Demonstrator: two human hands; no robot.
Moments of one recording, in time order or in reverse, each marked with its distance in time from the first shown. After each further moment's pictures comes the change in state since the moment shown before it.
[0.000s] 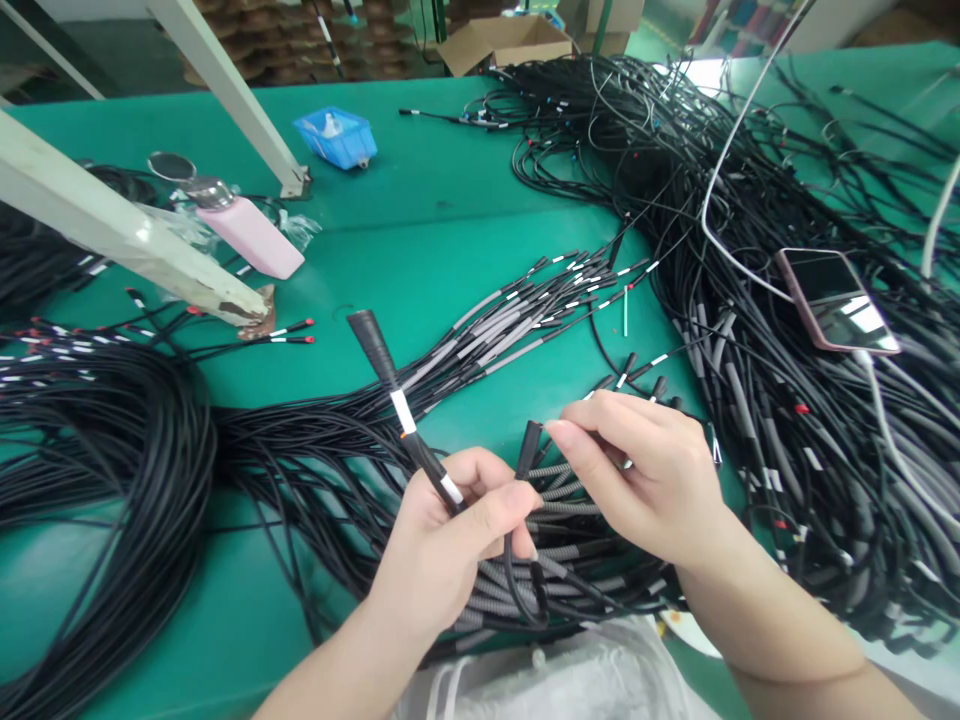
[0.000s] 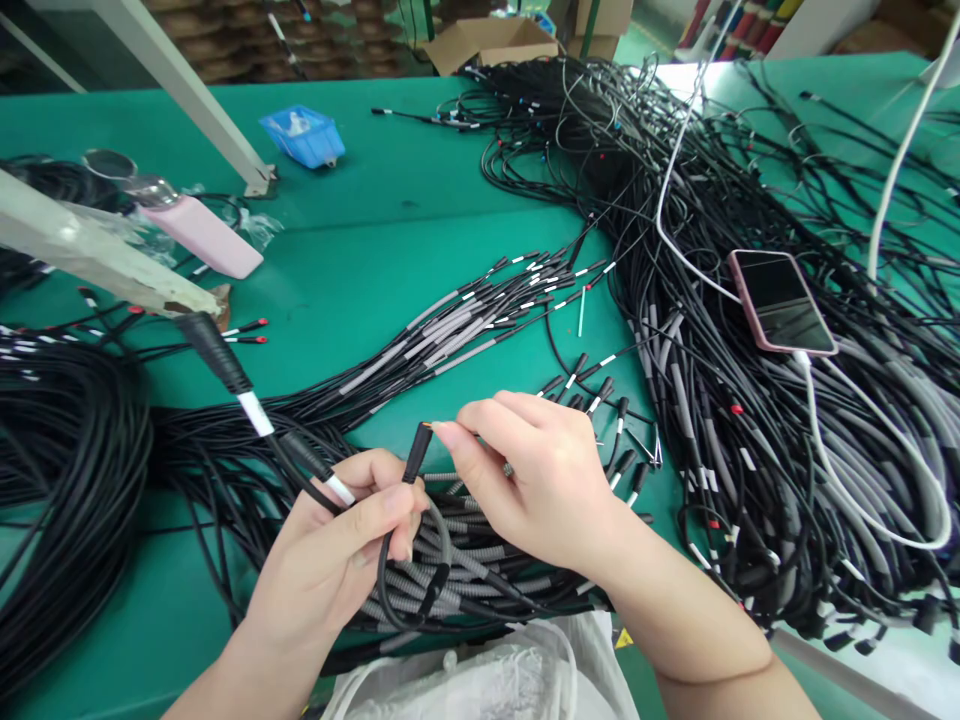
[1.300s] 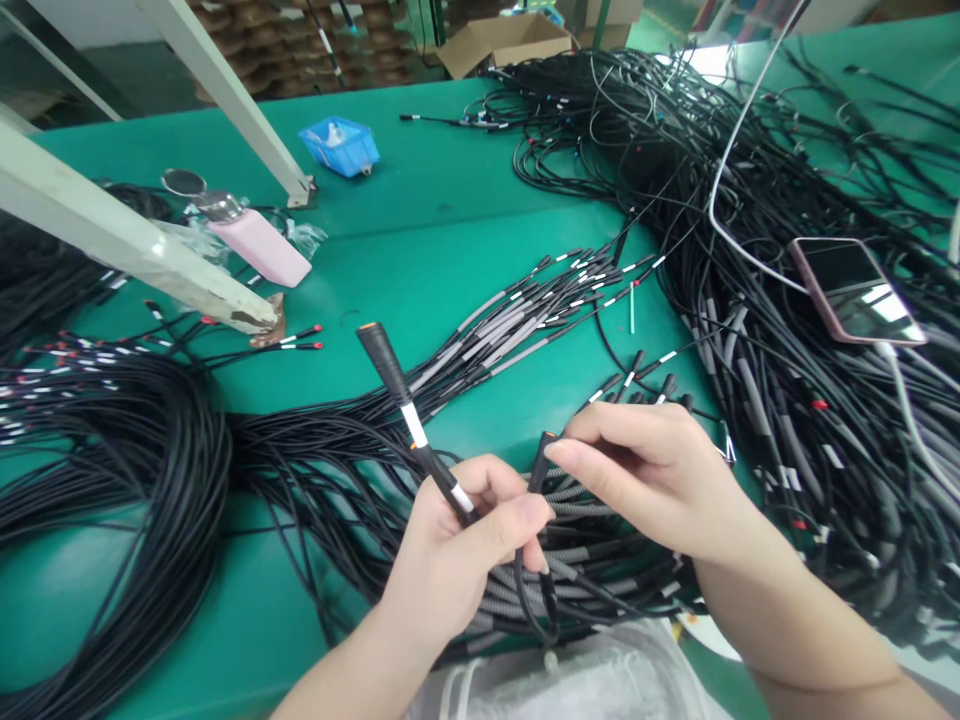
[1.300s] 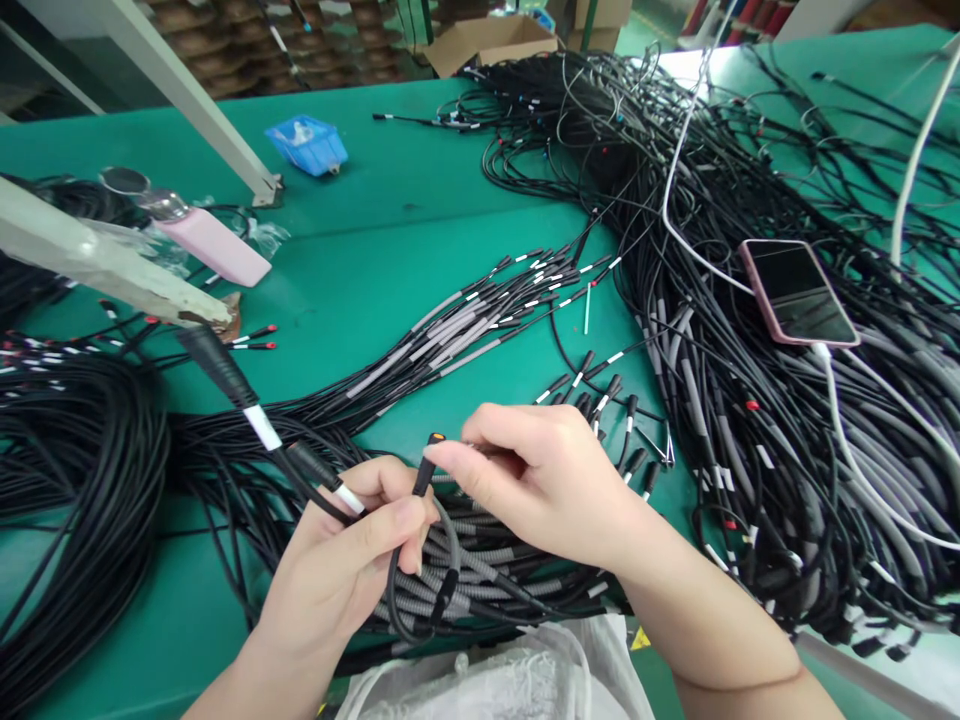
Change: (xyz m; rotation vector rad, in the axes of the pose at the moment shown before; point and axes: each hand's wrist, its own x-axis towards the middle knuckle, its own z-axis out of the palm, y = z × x) left_hand -0.001 0.000 -0.001 0.042 -0.042 0.041; right_hand 0.006 -0.001 -0.010 0.313 -0.179 0.179
